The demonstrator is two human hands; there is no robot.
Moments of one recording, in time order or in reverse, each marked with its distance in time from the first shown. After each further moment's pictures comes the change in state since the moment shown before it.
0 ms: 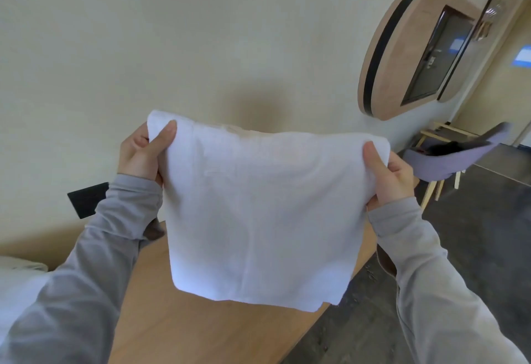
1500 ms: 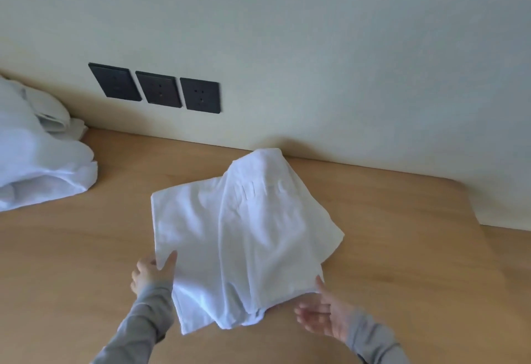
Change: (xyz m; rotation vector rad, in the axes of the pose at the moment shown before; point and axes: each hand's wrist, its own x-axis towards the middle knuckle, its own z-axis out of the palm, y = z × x) left_hand -0.108 -0.366 0.037 0.775 1.134 -1.122; right_hand 0.171 0.396 -0.064 -0.549 -0.876 1.566
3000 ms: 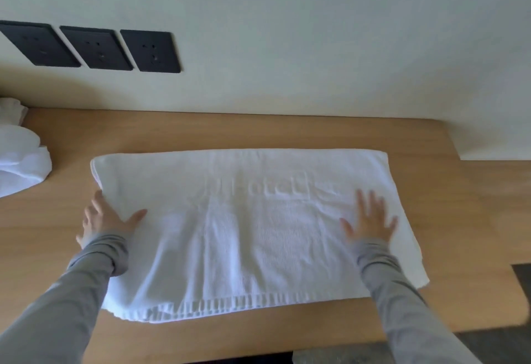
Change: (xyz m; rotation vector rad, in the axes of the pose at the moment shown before) left_hand 0.082 0.030 -0.030 0.459 0.093 0.389; right_hand 0.022 -0.038 -0.057 -1.338 0.973 -0.459
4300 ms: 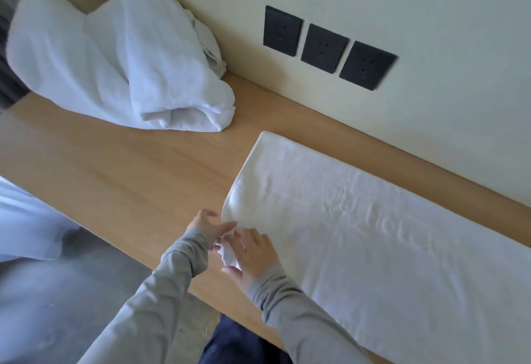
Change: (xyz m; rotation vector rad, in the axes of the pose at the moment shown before) left_hand -0.036 -0.121 -0.039 -0.610 -0.403 -0.486; right_hand -0.215 -0.333 0.055 0.085 0.101 -1.416
